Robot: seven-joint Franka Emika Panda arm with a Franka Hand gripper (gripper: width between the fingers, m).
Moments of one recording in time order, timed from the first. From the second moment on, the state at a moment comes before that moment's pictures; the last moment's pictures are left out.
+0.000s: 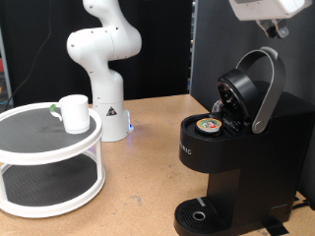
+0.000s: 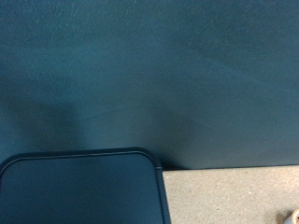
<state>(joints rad) 0.26 -0.21 0.08 -2.10 0.57 2.26 -0.64</state>
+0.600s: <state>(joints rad) 0.26 -0.16 0.10 -2.10 0.53 2.27 -0.60</state>
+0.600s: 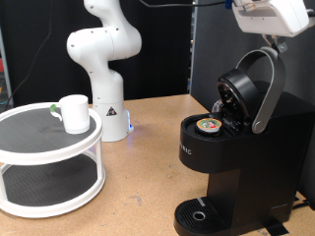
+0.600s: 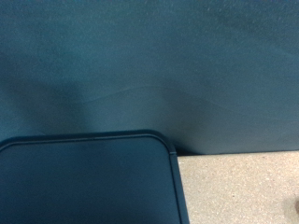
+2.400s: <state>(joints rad) 0.15 -0.22 -0.03 -2.17 0.32 2.16 -0.84</state>
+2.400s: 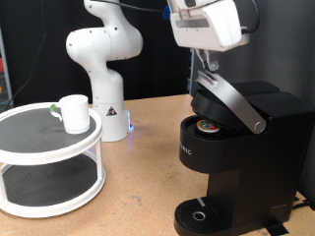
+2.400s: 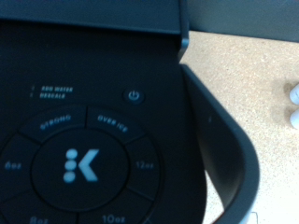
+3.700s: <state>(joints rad) 0.11 -0.20 -0.05 -2.39 0.22 2.40 -0.89</state>
